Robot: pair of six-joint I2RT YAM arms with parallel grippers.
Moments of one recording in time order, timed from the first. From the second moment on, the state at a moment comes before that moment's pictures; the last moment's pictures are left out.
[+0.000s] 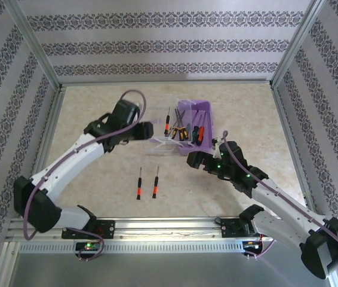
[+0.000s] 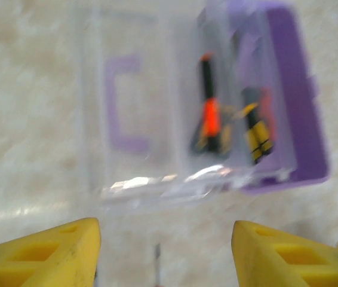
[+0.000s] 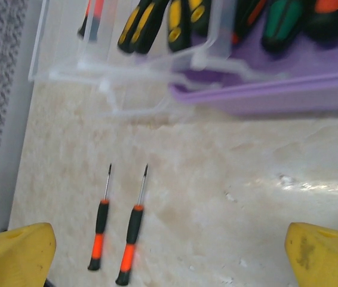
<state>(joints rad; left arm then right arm) -0.53 1.35 1.19 -0.71 -0.02 -0.54 0.56 0.90 0.50 -0.24 -0.26 0.79</state>
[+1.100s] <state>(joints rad) -0.66 1.27 0.63 -0.61 0.08 -0.77 0.70 1.13 0.51 -0.10 -0.14 0.87</state>
